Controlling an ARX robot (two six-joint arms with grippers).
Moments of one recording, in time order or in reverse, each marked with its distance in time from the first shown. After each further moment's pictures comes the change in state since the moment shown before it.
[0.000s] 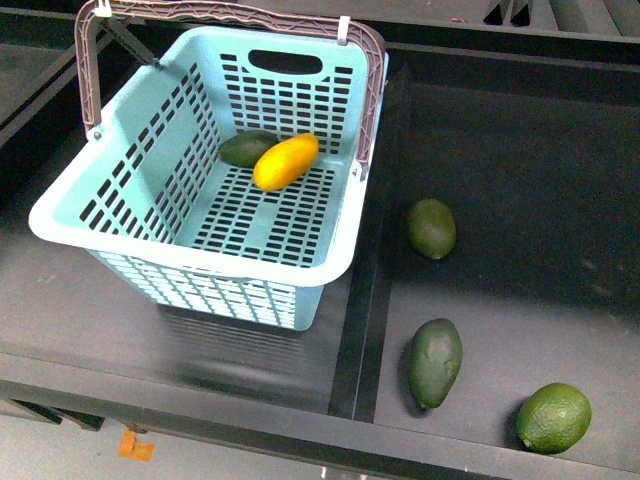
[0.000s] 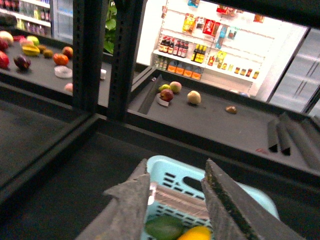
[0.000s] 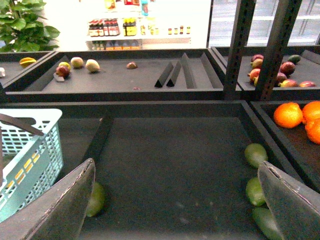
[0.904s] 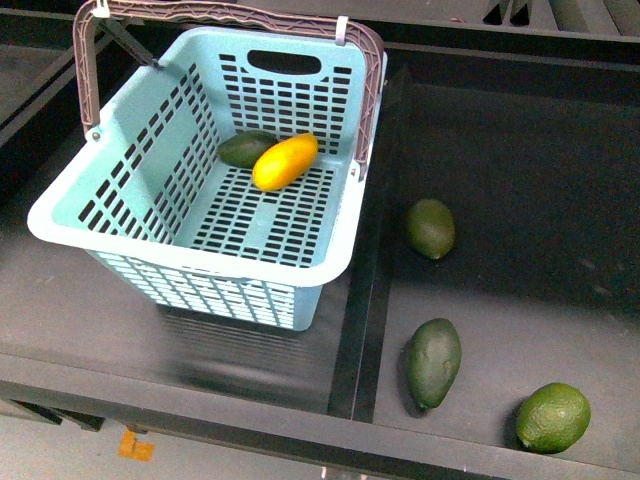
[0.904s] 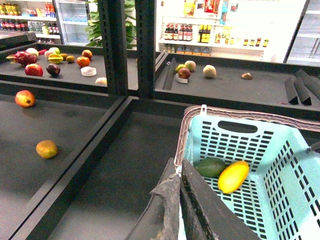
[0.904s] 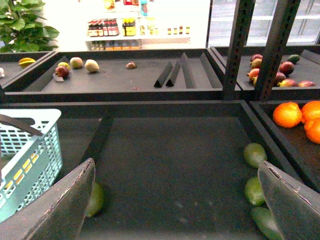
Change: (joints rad) left arm 0.233 -0.722 -0.559 -0.201 0.239 0.179; right arm 0.000 0.000 0.000 0.000 0.000 0.000
